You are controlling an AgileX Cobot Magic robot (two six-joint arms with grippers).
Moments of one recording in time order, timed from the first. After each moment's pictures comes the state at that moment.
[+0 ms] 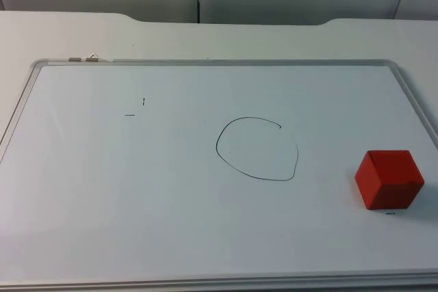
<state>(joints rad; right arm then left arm) 0.06 0.00 -0.51 -0.10 1.08 0.01 -0.27 0.61 -0.69 -0.10 0.70 0.03</state>
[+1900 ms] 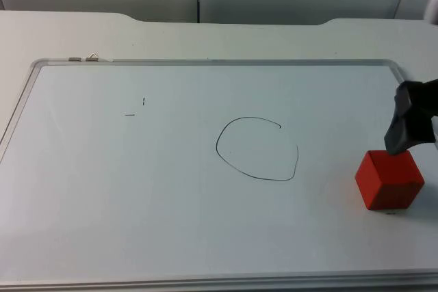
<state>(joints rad) 0.38 1.51 -0.77 -0.18 0.58 0.44 -0.27 0.40 -0.57 -0.07 0.70 0.02</state>
